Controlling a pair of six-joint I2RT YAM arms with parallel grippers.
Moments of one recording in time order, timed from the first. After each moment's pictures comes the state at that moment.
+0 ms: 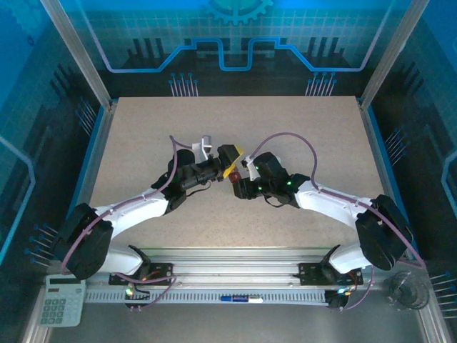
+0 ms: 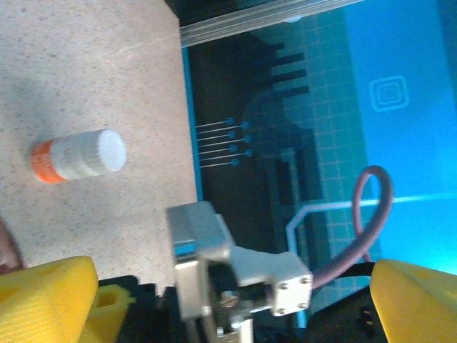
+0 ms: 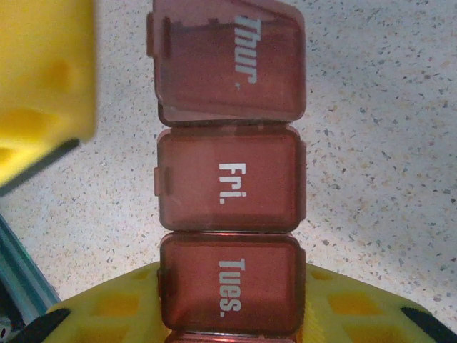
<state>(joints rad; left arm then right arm) -0.58 1.36 0.69 0.56 0.37 -1.30 0.71 1.44 0.85 -0.20 -0.22 0.43</state>
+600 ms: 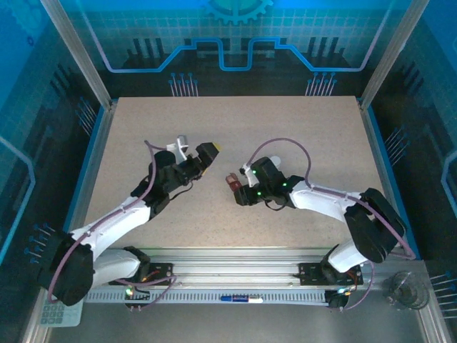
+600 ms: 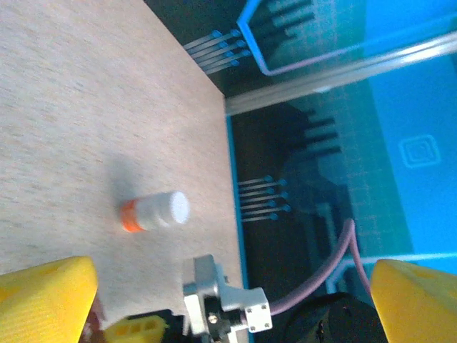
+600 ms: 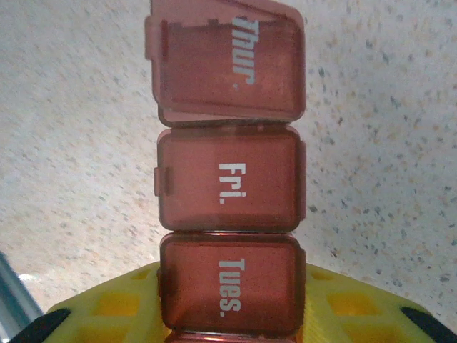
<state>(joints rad) -0.44 1.14 0.61 0.32 0.26 -1.17 0.71 1.53 0.82 -0.22 -0.24 0.35</state>
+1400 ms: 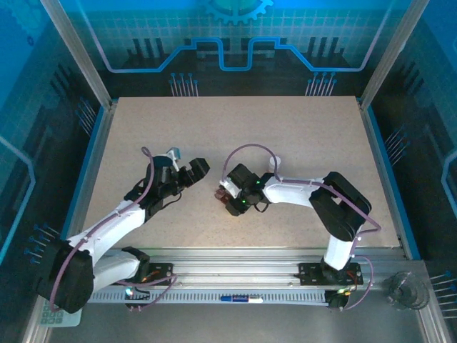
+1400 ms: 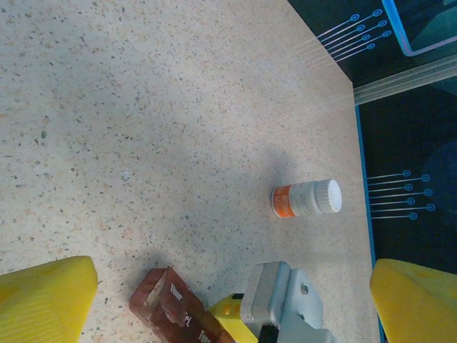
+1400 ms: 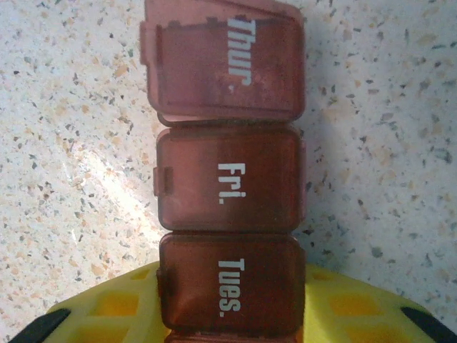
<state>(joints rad) -0.37 1.10 0.57 0.03 0.21 -0.93 0.83 1.79 1.02 -0.39 -0.11 0.04</state>
